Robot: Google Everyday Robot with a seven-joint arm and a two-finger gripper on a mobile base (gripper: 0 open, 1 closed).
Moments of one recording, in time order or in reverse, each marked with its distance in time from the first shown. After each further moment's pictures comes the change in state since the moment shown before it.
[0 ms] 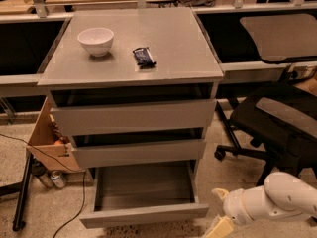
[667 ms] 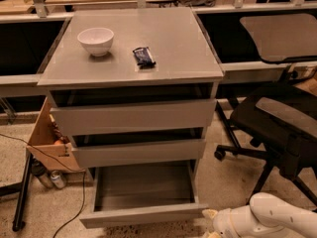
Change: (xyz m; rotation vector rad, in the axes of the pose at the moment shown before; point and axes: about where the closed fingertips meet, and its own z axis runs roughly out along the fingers) arm 0.065 0.004 0.094 -0.128 -0.053 0.161
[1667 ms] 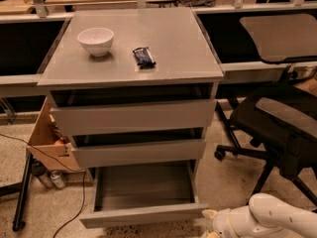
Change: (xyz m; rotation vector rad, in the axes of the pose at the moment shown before) arm 0.000 0.000 0.003 0.009 0.001 0.013
